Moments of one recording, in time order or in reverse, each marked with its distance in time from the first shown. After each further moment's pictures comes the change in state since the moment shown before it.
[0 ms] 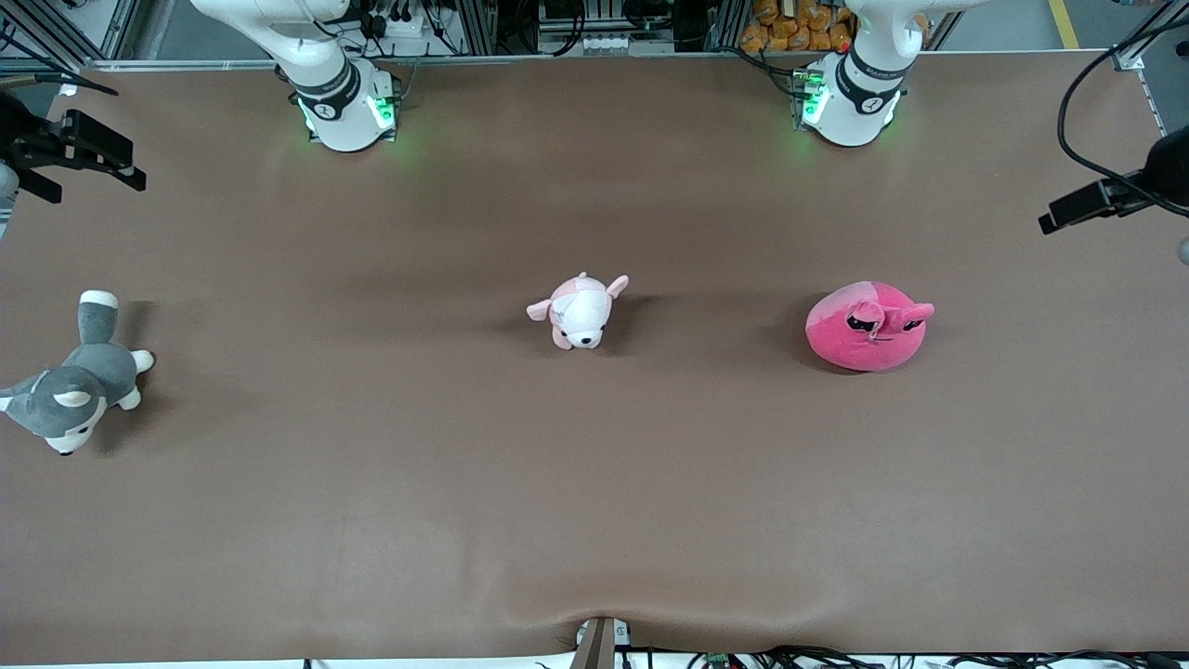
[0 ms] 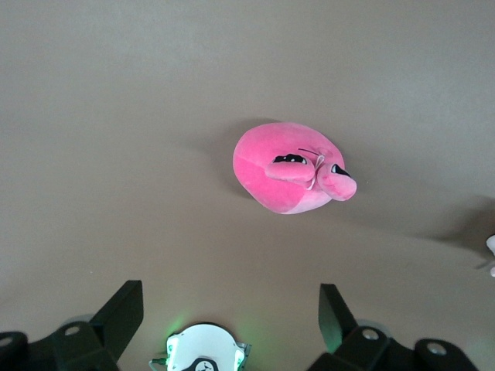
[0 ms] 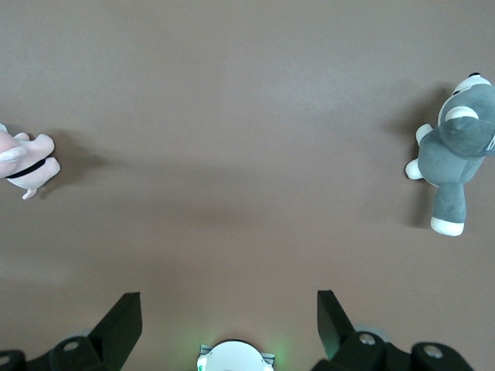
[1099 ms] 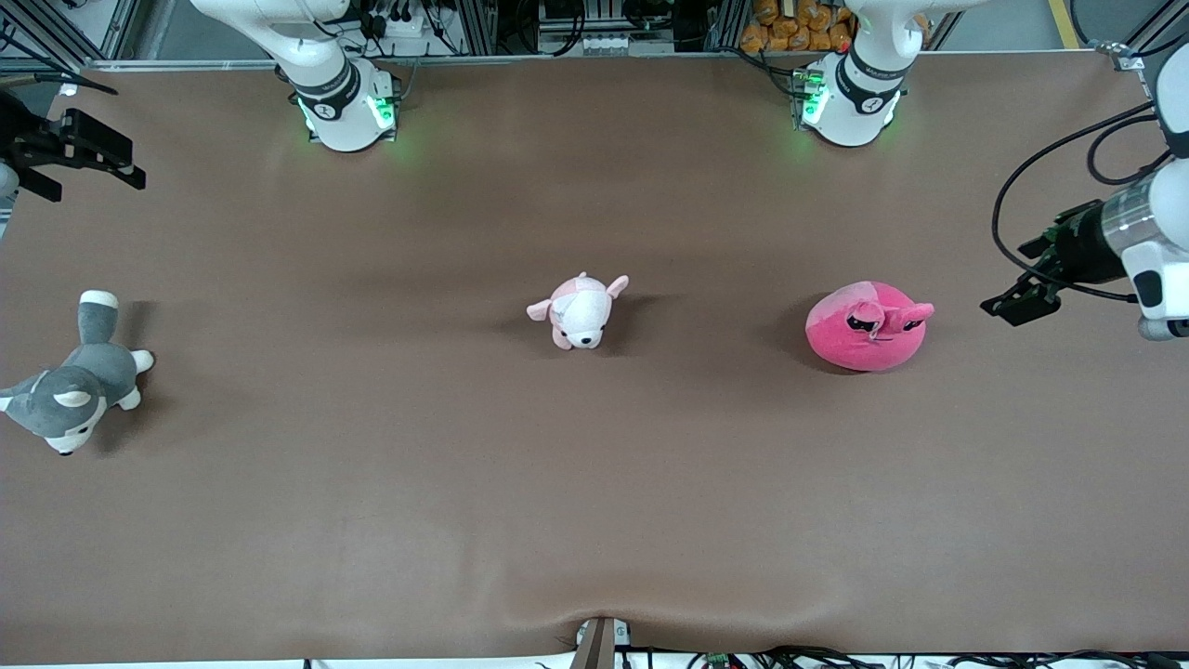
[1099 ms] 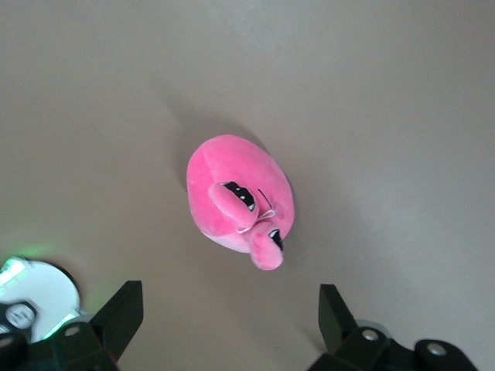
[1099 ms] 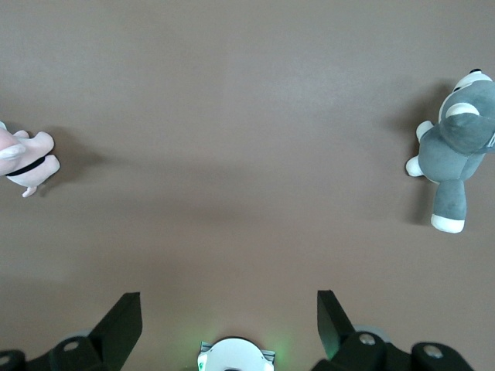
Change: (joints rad) left arm -0.022 0.122 -0.097 -0.016 -0.013 0.131 -0.871; right arm 0.000 0.000 -0.001 0.001 0.000 -0.008 0.000
